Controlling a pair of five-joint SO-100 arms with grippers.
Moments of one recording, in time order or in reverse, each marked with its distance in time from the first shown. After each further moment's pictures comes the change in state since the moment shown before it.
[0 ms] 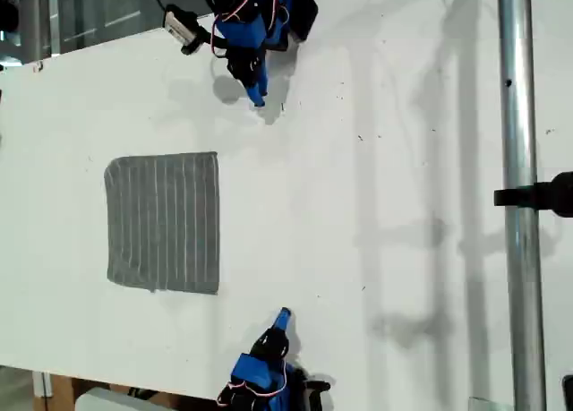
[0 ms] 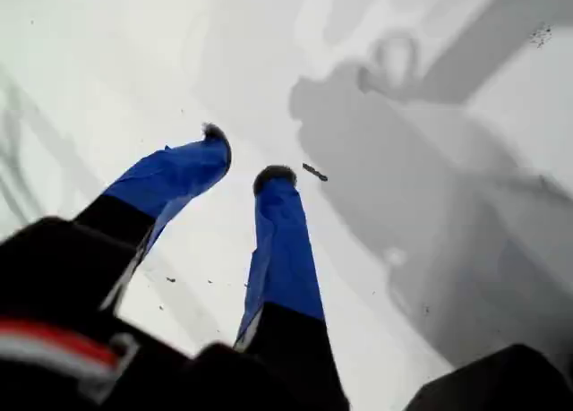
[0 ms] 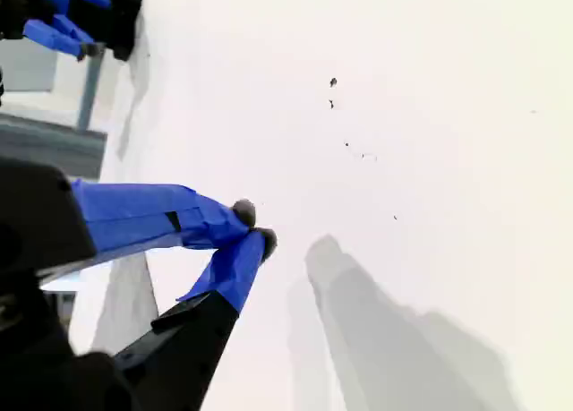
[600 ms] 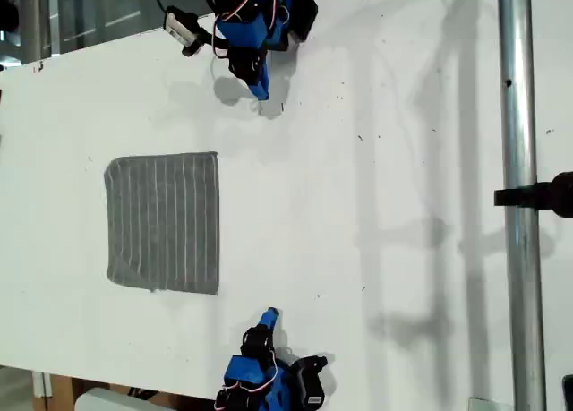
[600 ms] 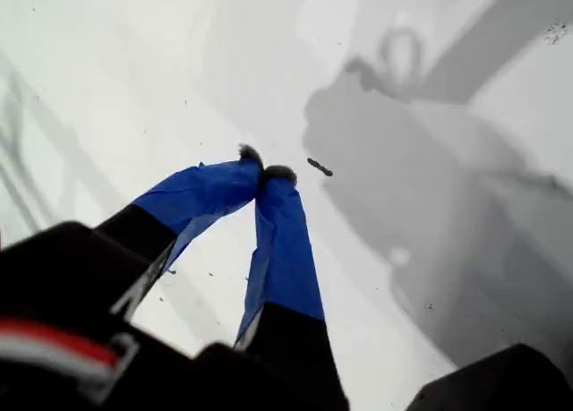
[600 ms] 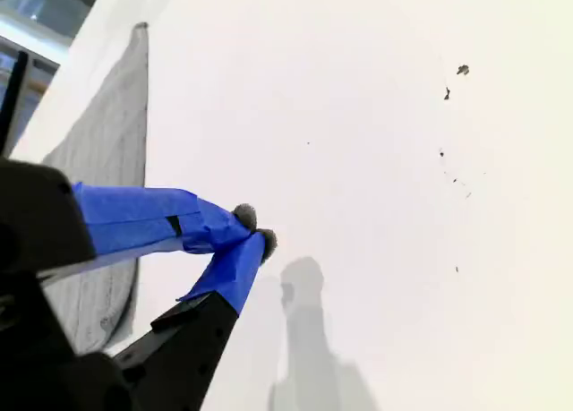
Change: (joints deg) arm 0 -10.5 0.0 0.0 0.0 -22.1; arm 1 -1.2 0.4 0.0 -1.1 0.0
